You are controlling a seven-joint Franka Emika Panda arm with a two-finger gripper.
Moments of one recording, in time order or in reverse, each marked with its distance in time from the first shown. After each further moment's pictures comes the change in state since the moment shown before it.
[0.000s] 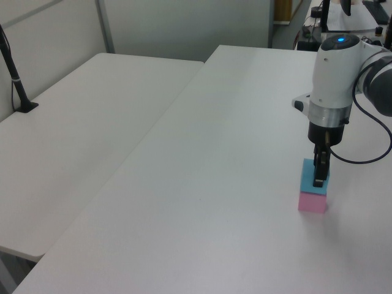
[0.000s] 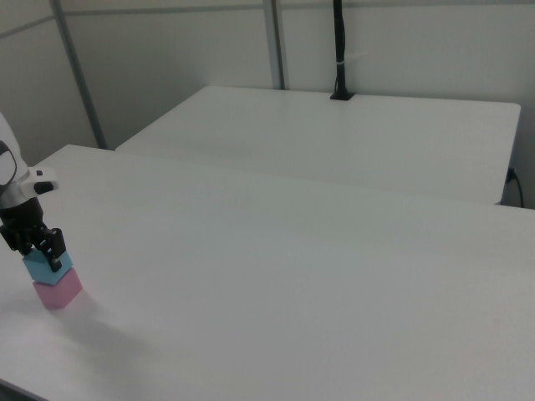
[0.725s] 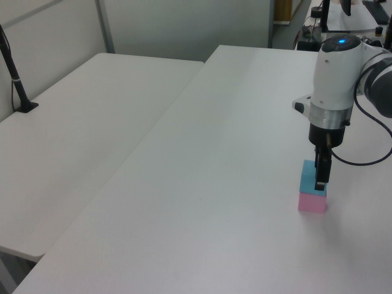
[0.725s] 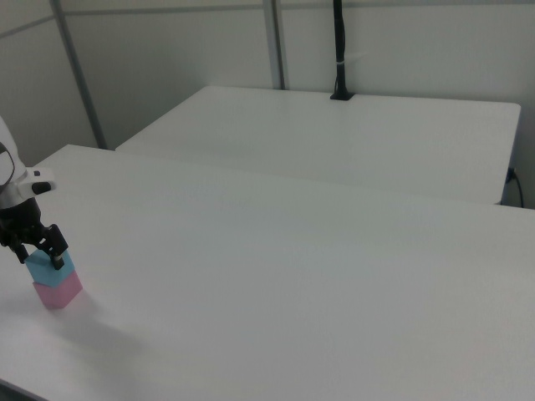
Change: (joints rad) arm 0.013 0.001 -0.003 0.000 0.000 0.000 -0.001
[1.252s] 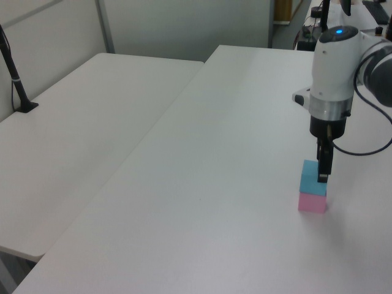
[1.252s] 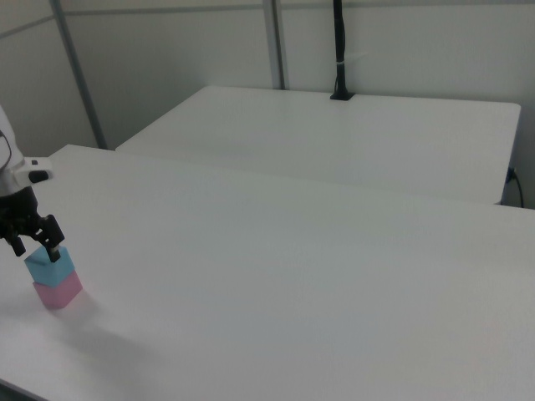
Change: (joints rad) arm -0.003 -0.023 -0.005 0.056 0.000 -0.125 0.000
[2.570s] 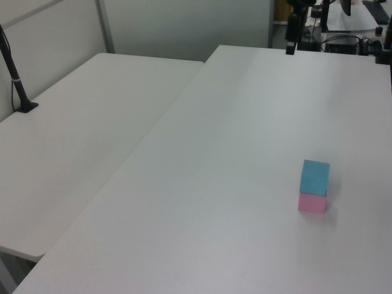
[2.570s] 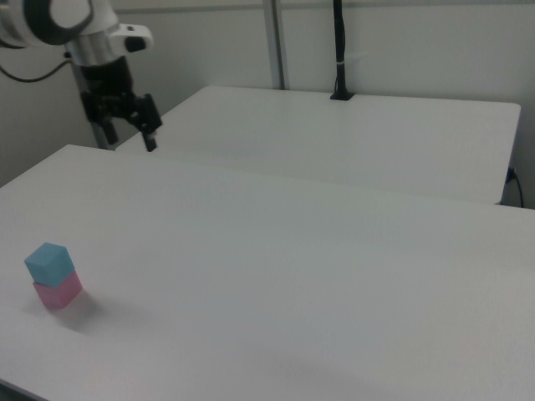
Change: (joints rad) arm -0.452 0.090 -0.019 0.634 -0.001 -0.453 -0.319
